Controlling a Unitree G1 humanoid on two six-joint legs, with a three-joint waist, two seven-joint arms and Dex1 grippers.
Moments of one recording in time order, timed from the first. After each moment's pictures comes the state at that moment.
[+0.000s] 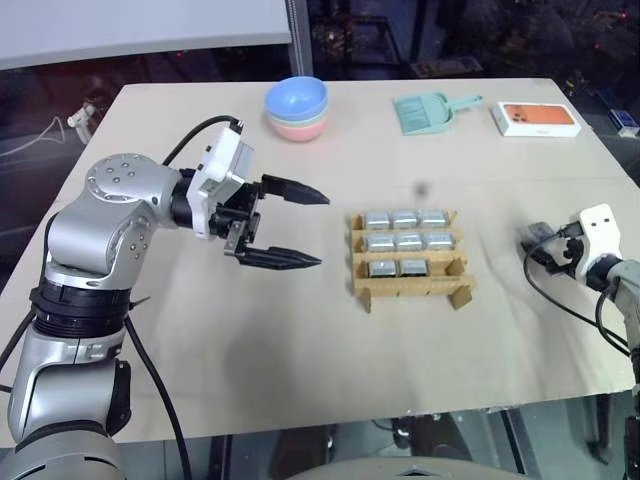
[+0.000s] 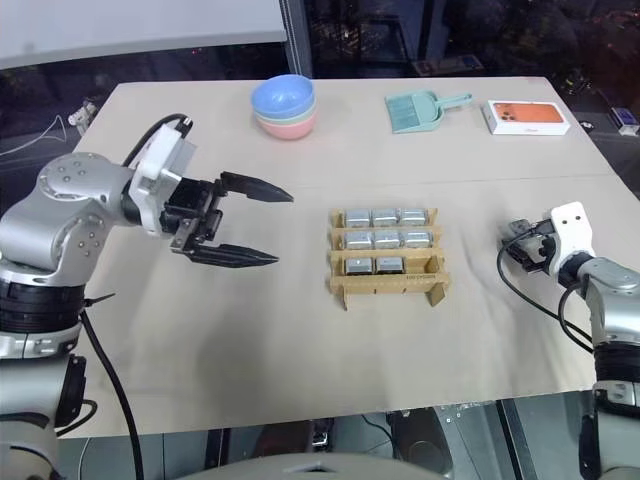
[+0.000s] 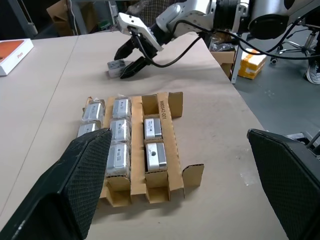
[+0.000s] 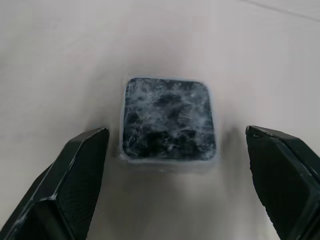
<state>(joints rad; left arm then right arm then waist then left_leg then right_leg) -0.68 0.87 -0.02 -0.12 -0.61 0.49 -1.48 -0.38 -0.68 -0.25 0.43 0.20 0.33 0.65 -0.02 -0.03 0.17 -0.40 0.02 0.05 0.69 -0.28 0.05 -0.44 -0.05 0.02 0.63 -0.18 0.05</state>
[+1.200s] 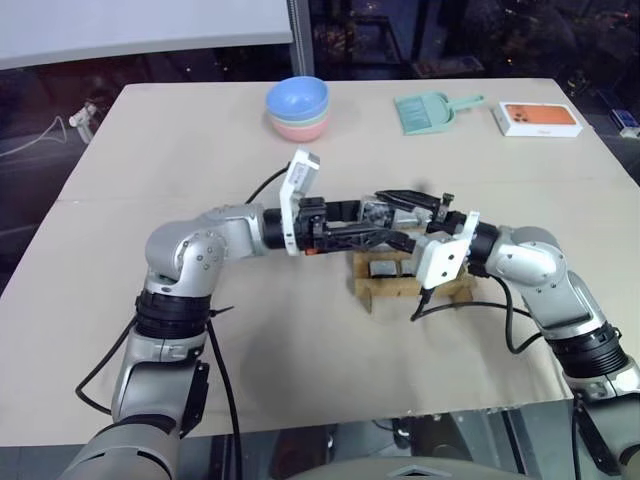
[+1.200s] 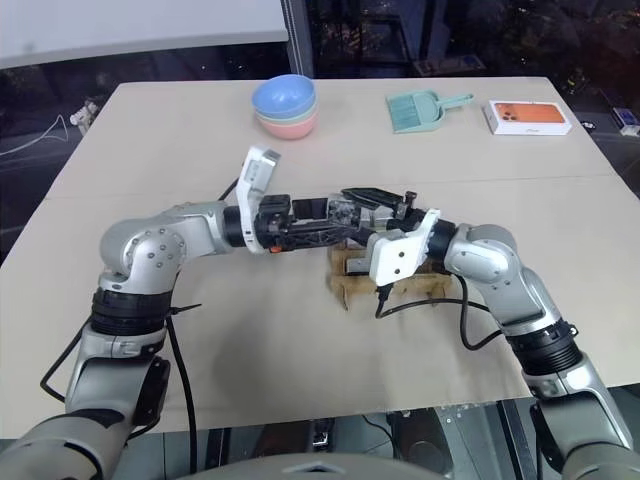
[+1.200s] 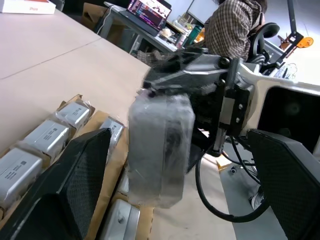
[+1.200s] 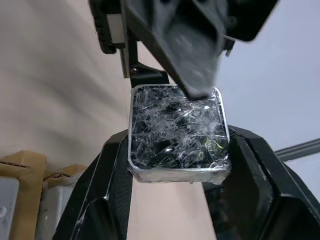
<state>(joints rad) -0.68 0.51 -0.01 -0.10 -0.85 1.02 -0.94 -0.49 -0.54 0.25 -0.15 -0.24 -0.45 0.69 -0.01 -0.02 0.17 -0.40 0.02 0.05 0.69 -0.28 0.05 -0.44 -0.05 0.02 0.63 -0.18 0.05</state>
